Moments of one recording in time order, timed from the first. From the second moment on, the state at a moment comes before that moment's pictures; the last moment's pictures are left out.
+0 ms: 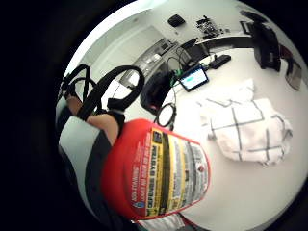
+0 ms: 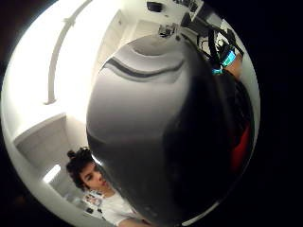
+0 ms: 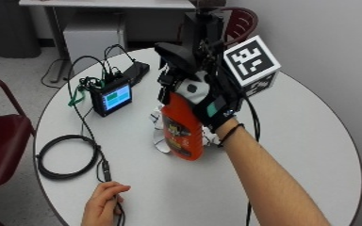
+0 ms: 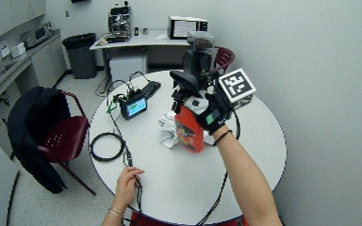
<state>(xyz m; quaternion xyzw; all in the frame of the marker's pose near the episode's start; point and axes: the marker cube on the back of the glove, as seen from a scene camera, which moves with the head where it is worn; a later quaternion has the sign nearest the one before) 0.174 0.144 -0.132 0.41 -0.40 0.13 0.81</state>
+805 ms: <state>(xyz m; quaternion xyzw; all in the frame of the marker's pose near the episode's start) 0.147 0.077 -0.013 0.39 -0.44 0.12 0.80</state>
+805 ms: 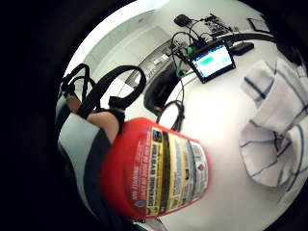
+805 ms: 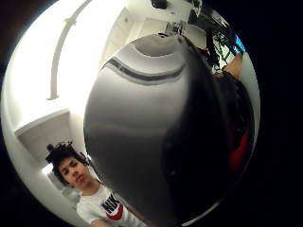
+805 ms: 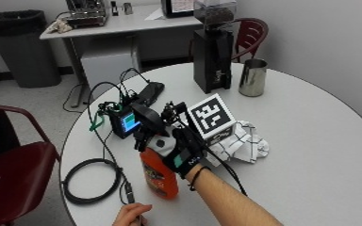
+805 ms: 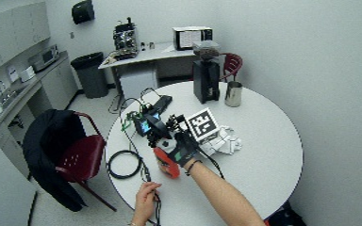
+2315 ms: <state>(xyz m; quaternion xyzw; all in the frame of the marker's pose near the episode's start) 0.185 0.319 0.072 0.31 -0.32 0.29 0.85</state>
